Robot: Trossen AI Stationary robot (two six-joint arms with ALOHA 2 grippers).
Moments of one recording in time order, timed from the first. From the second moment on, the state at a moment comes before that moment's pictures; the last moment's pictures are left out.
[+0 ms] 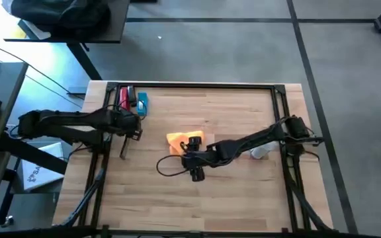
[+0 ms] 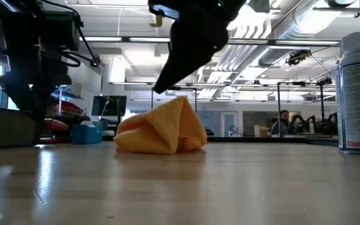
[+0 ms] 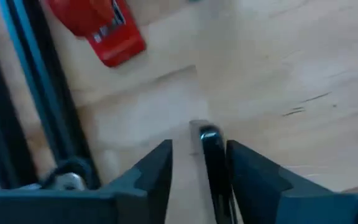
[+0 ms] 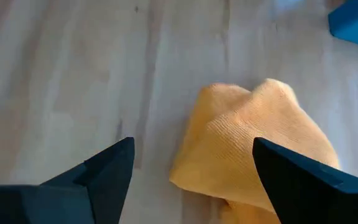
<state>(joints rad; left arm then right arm) 0.21 0.98 0.62 -1.08 -0.34 -0.95 0.25 1.97 1.48 -0.47 0.35 -0.07</state>
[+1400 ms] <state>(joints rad) -0.13 0.10 0.32 -0.38 -0.38 -0.30 0.38 0.87 0.51 0.39 0.15 0.45</state>
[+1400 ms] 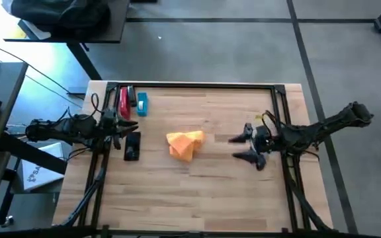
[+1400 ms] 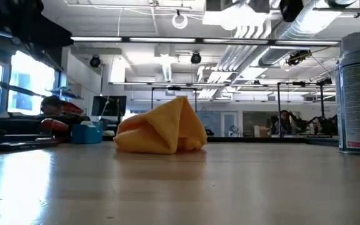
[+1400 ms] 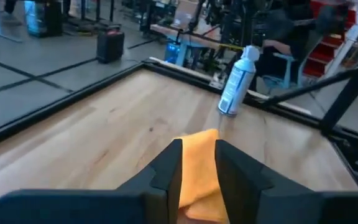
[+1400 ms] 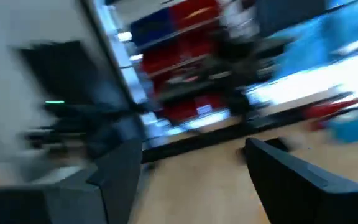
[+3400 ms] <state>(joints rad) -0.13 0.00 0.10 0.00 -0.27 -0.14 0.52 0.93 0.51 -0.75 0.60 1.22</state>
